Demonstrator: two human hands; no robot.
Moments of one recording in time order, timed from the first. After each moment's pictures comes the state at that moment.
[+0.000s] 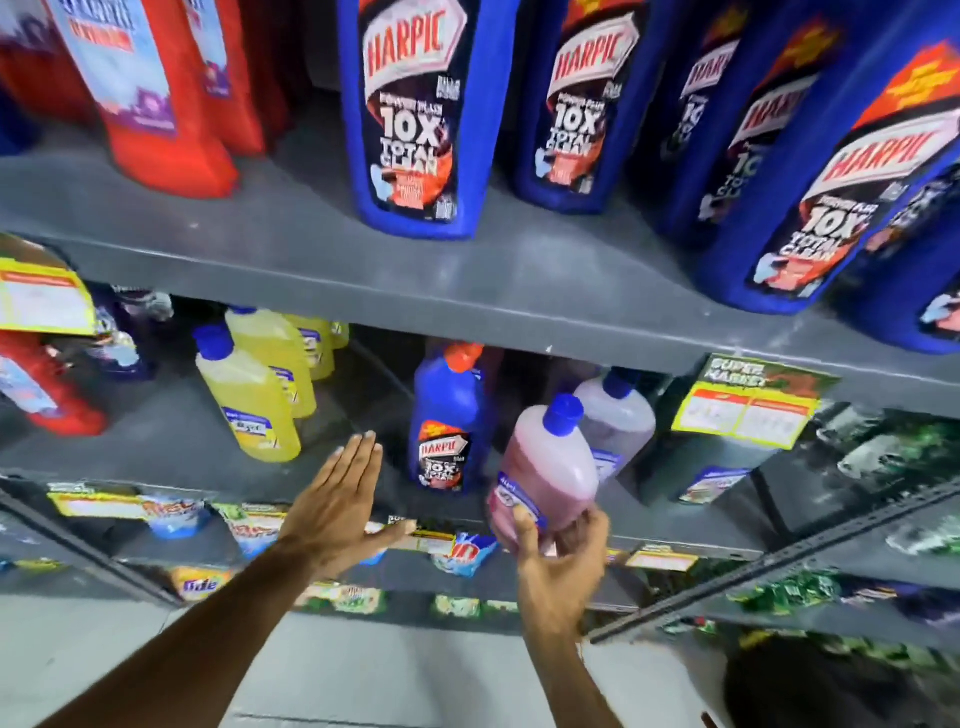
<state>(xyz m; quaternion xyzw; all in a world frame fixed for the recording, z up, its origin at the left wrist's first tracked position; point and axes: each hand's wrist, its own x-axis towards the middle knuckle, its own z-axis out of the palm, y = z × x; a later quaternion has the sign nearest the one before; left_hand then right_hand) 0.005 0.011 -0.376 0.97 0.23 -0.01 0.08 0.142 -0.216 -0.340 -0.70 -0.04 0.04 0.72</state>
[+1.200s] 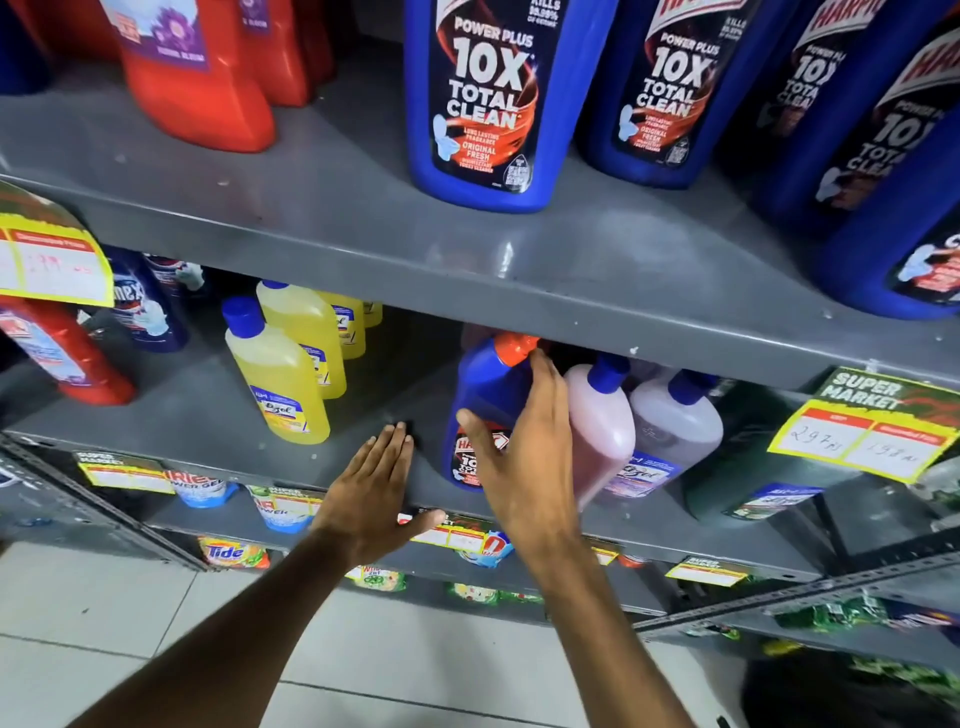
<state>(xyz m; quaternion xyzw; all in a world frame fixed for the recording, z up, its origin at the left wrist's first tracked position) 0.015 0.023 -0.416 0.96 0.26 -0.03 0.10 0.144 -0.116 -0.234 -0.82 -0.38 0.03 0.43</state>
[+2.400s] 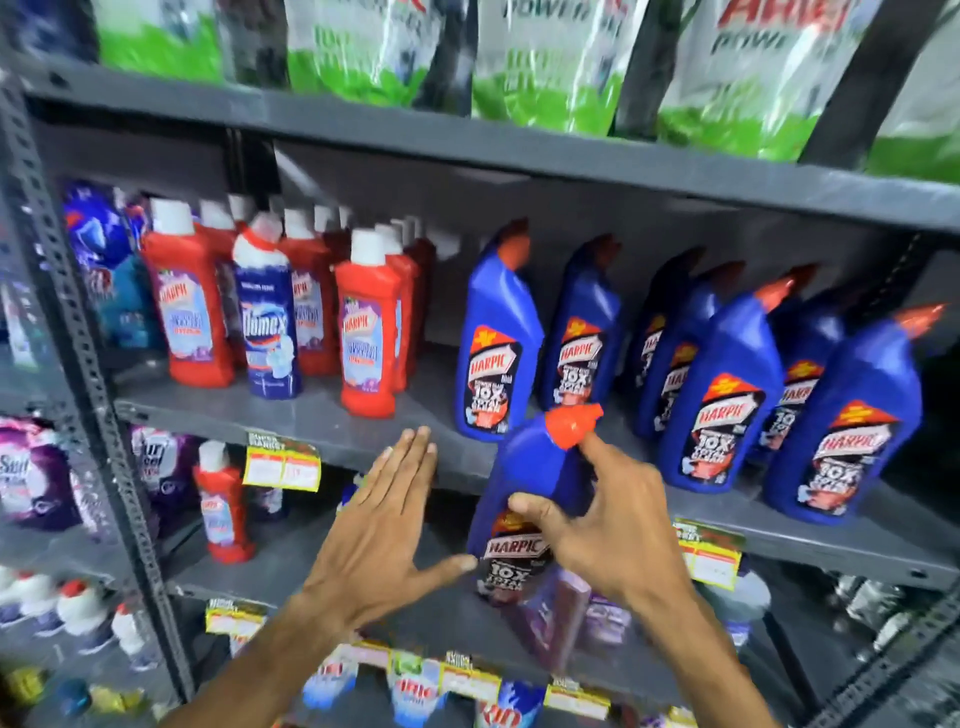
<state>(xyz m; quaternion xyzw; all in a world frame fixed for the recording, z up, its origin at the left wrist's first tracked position) -0.070 -0.031 -0.087 0.94 0.19 0.30 -0.02 0.093 -0.227 0.031 -0.71 -0.56 -0.13 0.41</state>
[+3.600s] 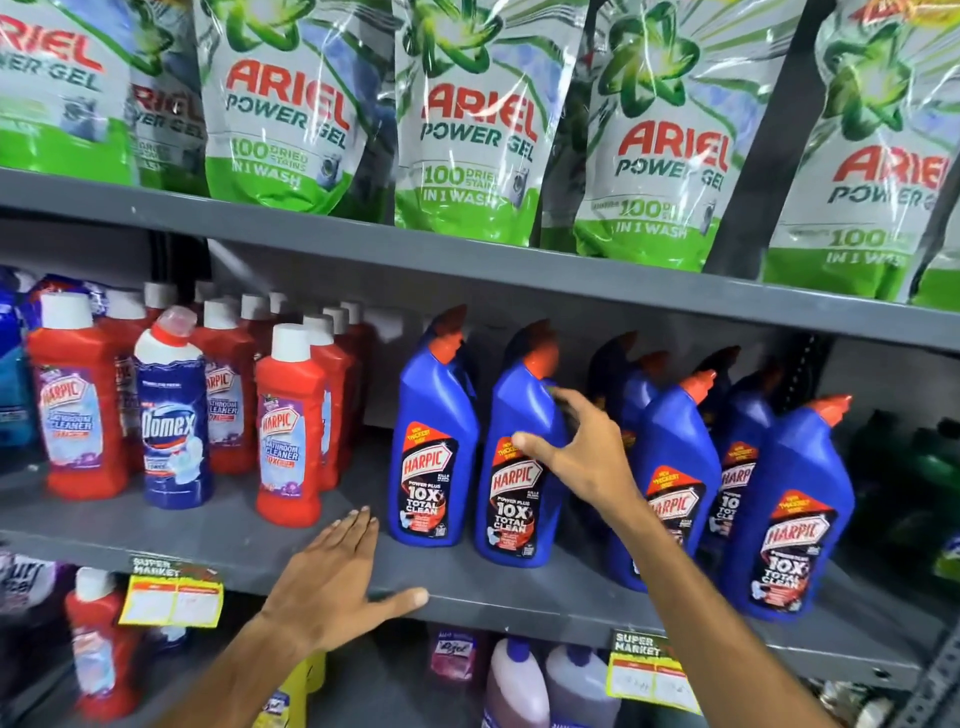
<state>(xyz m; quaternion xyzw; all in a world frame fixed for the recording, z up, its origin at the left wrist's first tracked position) 0.010 0.047 -0.064 0.95 0.31 0.09 0.01 0.269 -0.128 0.085 -0.72 -0.48 -0.06 0.50</state>
